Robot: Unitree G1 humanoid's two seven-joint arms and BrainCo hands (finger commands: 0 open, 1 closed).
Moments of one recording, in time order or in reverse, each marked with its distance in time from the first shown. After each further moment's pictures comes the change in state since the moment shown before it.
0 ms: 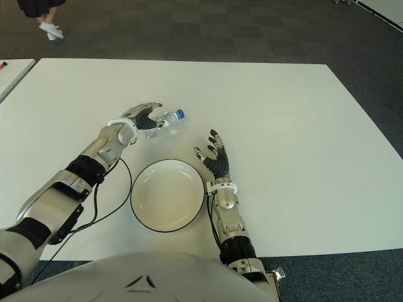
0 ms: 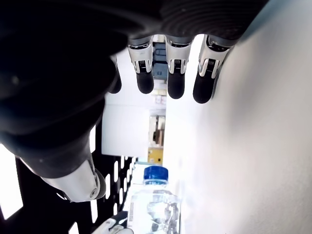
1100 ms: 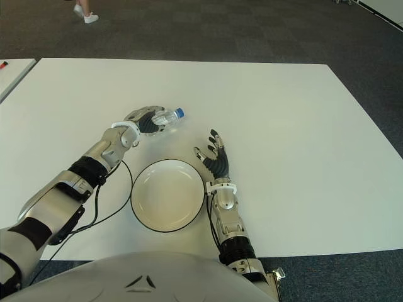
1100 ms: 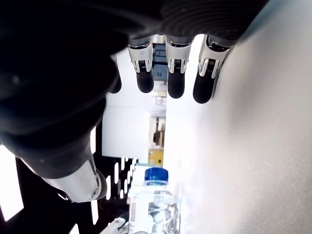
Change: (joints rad) left arm 0.003 -0.004 -0.042 0.003 0.017 -0.007 0.000; right arm 0.002 0.001 0.005 0.000 0.000 -0.002 -0.015
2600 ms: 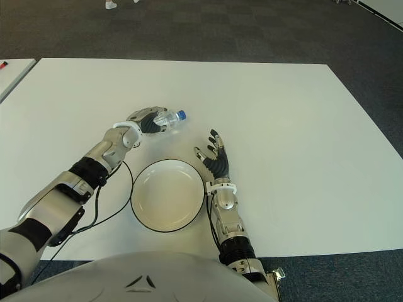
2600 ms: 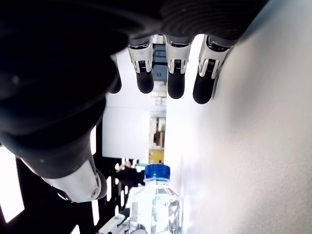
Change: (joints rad) left arm 0.007 0.000 -0.013 -0.031 0.001 0.013 -0.015; right arm -0.001 0.000 0.002 0.005 0.011 -0.006 -0.002
